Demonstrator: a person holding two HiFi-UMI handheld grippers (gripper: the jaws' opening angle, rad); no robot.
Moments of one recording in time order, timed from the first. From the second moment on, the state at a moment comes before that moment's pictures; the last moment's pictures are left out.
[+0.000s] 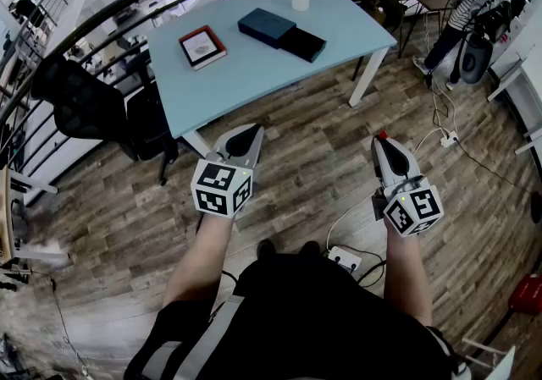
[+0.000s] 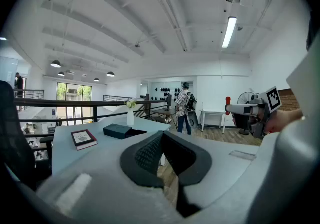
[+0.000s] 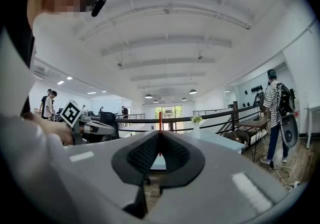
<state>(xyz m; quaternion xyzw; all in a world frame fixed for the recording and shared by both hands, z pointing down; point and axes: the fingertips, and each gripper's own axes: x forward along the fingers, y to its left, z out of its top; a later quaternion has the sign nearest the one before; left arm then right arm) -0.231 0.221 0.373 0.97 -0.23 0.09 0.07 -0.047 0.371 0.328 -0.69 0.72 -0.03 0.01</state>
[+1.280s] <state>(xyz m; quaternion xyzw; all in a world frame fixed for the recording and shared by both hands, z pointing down) -0.164 0.293 0.371 0.97 -0.23 0.09 0.06 0.009 0.437 0.341 -0.67 0.74 -0.06 0.07</state>
